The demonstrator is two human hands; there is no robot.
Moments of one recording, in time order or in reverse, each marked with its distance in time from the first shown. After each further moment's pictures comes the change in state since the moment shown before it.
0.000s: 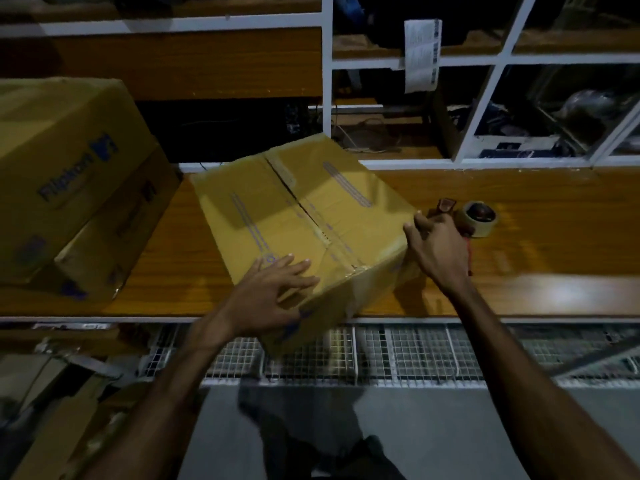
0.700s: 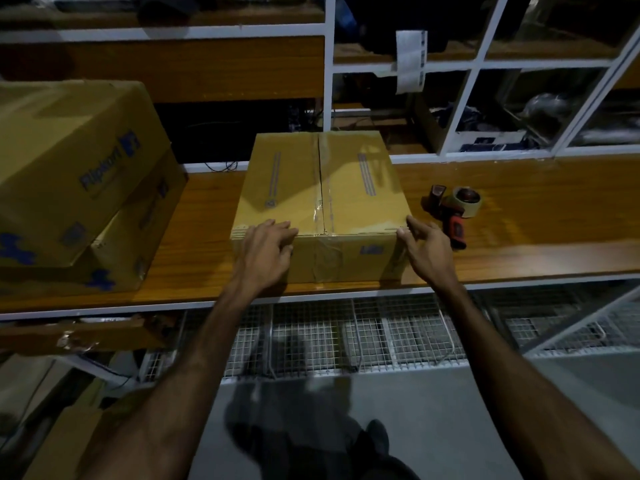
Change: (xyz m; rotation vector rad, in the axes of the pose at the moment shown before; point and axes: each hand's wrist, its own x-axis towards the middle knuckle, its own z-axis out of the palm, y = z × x) left_hand -0.008 -0.048 -0.004 0.095 0.462 -0.087; right_hand -0.095 -0.052 -0.010 0.399 -0.012 0.110
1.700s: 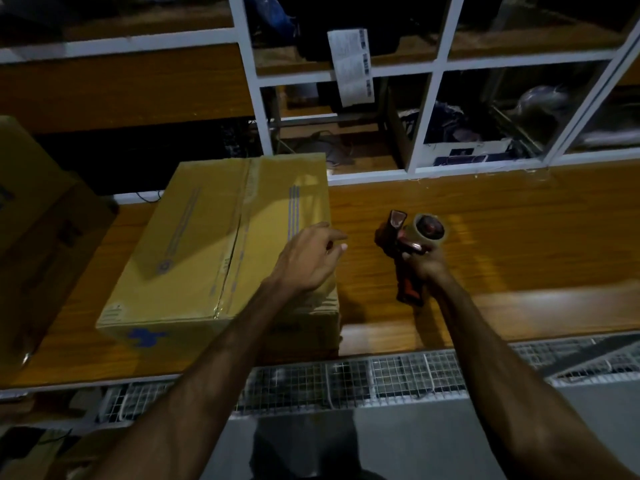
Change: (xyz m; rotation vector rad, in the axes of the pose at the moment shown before) left_hand 0.199 0.185 0.116 -0.120 -0.144 0.095; right_hand 0.201 0.194 -0.030 0.318 -0.130 0.399
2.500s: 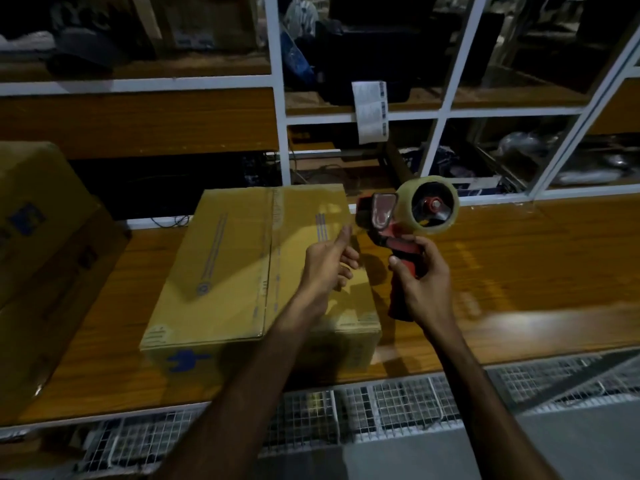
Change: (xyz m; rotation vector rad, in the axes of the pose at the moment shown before) left_hand -0.027 0.003 -0.049 -1.137 0.081 -0.458; right_hand -0.166 -0.140 0.053 0.153 0.186 -0.541
